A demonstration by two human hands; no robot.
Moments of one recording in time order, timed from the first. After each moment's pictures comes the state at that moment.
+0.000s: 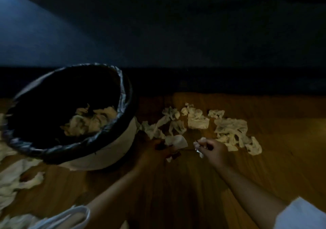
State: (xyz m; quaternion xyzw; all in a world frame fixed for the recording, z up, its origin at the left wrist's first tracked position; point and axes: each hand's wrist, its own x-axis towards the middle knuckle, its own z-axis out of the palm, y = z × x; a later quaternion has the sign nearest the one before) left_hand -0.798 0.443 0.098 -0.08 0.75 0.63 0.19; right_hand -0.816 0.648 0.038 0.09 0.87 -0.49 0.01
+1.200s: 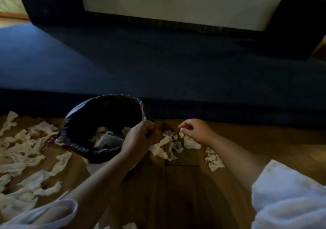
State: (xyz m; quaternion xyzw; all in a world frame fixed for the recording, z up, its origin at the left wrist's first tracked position) left_hand -0.765 0.358 0.230 0.03 0.90 0.42 -0.09; right_hand -0.813 0.570 0.244 -0.10 0.94 -0.32 0.08
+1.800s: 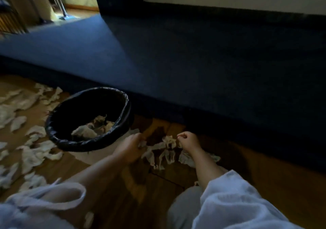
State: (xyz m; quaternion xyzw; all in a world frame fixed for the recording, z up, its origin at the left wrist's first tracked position) left_hand -0.830 0.483 0.198 -0.14 0.94 0.30 0.06; right_hand -0.961 0.670 0.152 -0.05 0.87 -0.44 0.22
